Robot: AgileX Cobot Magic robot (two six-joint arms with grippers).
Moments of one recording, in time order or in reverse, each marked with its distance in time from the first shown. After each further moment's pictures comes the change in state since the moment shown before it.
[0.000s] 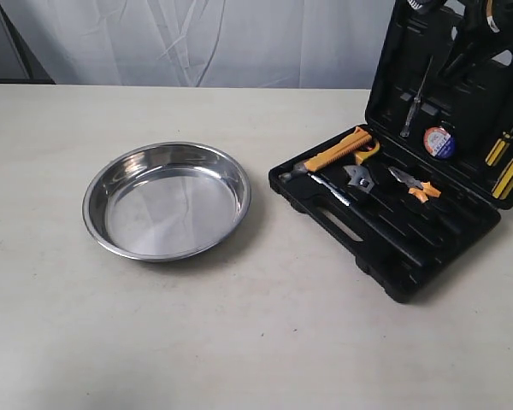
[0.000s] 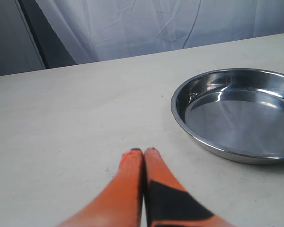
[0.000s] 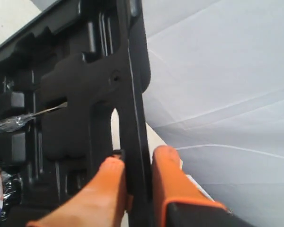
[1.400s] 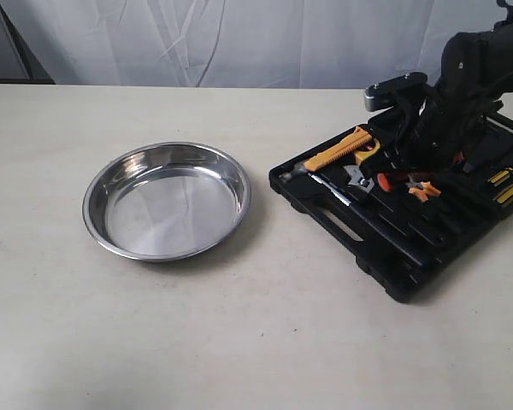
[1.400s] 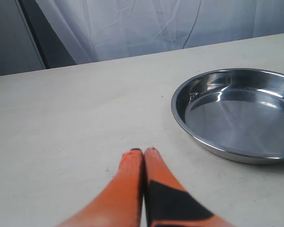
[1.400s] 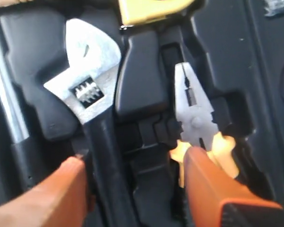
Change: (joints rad) left arm 0.000 0.000 0.000 0.000 0.000 0.000; right arm 0.002 0.260 -0.011 1.073 0.235 -0.444
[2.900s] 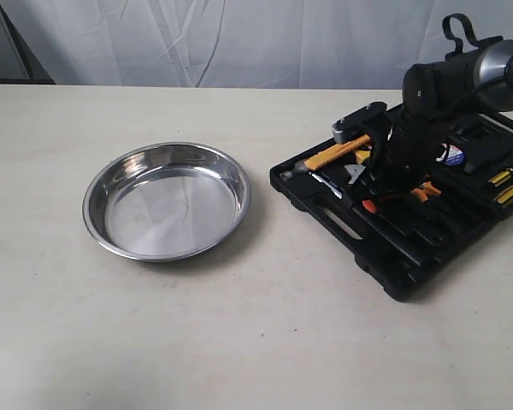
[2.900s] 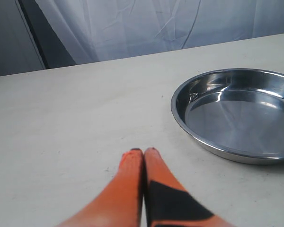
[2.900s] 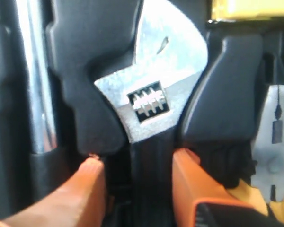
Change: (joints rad) left arm 0.000 0.000 0.000 0.000 0.000 0.000; right arm 0.071 0.128 -0.024 0.014 0.001 -0.117
